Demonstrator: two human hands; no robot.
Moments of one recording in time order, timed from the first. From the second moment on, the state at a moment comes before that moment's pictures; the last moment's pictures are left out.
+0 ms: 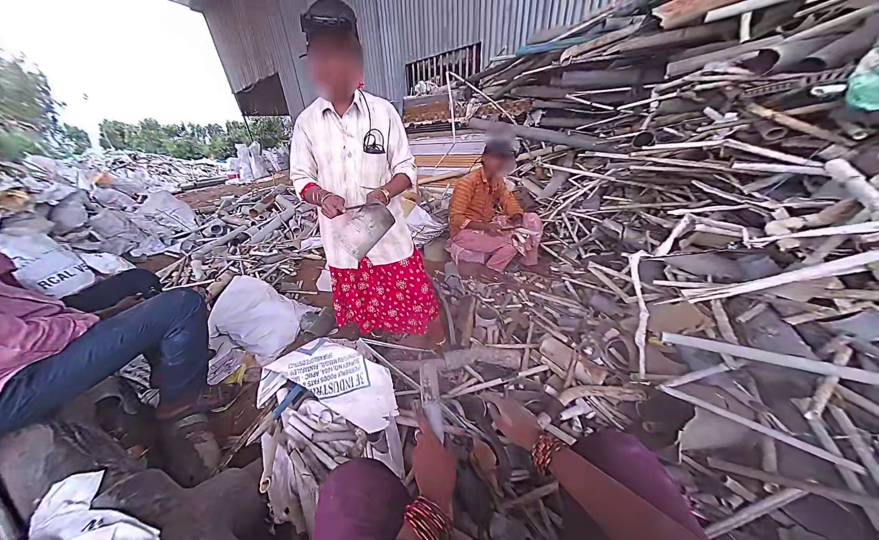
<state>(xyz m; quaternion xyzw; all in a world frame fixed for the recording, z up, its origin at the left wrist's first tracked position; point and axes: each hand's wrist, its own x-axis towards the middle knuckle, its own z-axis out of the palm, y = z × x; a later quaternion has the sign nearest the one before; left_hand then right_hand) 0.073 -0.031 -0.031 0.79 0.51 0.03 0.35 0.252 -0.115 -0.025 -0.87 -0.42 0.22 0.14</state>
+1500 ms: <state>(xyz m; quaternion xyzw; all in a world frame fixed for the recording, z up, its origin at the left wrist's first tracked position) 0.071 -0.028 -0.077 0.70 0.39 0.06 0.60 0.236 -0.112 0.000 -0.84 -0.43 0.25 0.20</state>
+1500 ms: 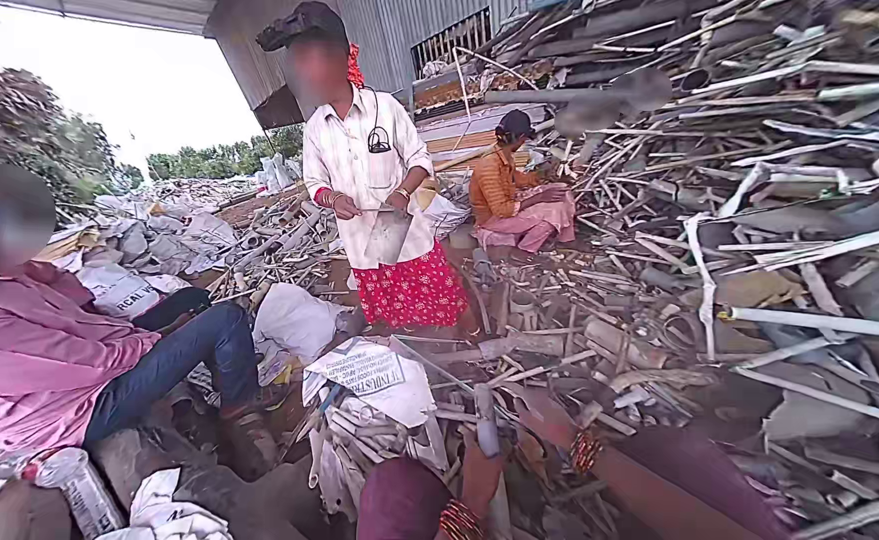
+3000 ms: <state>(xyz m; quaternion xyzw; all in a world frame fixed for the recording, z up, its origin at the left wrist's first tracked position) 0.076 -0.038 -0.064 0.51 0.40 0.16 0.75 0.237 -0.105 -0.007 -0.86 -0.39 0.27 0.21</state>
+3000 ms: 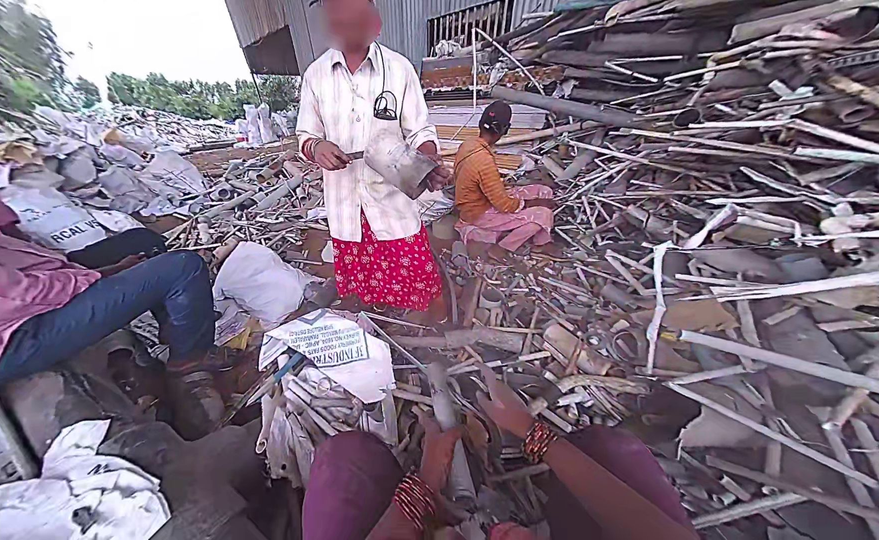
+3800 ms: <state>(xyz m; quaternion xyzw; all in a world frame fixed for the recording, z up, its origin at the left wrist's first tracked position) 0.058 -0.038 -0.060 0.51 0.35 0.10 0.78 0.245 -0.101 -0.028 -0.80 -0.45 0.31 0.24</state>
